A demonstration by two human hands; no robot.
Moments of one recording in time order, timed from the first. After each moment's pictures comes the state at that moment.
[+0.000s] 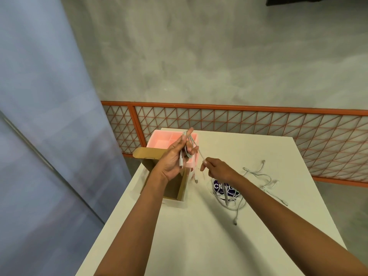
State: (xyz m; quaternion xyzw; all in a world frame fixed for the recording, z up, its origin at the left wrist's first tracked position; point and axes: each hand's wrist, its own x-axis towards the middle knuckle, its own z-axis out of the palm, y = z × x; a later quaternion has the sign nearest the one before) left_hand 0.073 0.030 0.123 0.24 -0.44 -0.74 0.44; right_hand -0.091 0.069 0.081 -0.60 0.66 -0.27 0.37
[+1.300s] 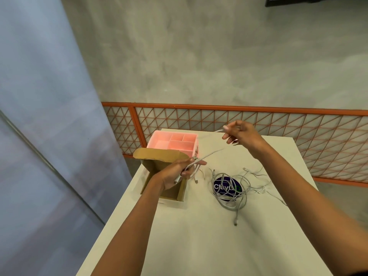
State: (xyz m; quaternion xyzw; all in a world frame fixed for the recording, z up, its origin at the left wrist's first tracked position) left_hand 0.086 0.033 0.092 0.35 -0.62 -0.67 0.21; right_hand -0.149 0.061 0.166 -0.49 0.59 -0.49 0.40
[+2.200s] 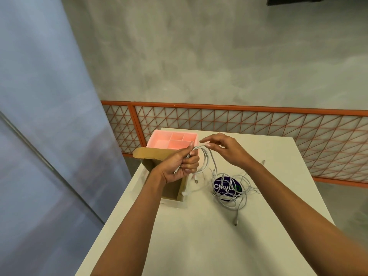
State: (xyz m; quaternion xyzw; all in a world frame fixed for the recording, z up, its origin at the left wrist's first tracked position) left_hand 0.075 0.029 0.117 0.21 -0.43 -0.84 0.23; right_hand -0.123 0.052 0.123 -0.71 0.54 -0.38 0.24
